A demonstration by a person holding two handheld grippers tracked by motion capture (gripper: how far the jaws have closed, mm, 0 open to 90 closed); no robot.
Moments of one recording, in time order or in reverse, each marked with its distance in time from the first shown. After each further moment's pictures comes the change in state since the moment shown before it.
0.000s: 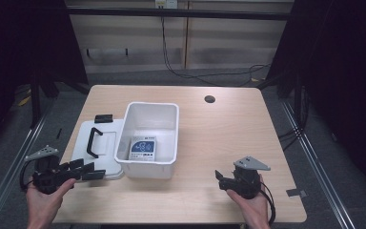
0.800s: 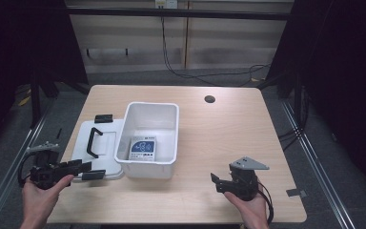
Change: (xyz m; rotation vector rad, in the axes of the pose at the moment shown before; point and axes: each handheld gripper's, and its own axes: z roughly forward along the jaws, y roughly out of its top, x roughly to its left) left arm 0.000 0.017 -0.005 0.105 0.039 -0.049; right arm 0.009 0.004 -0.005 0.019 0.090 0.006
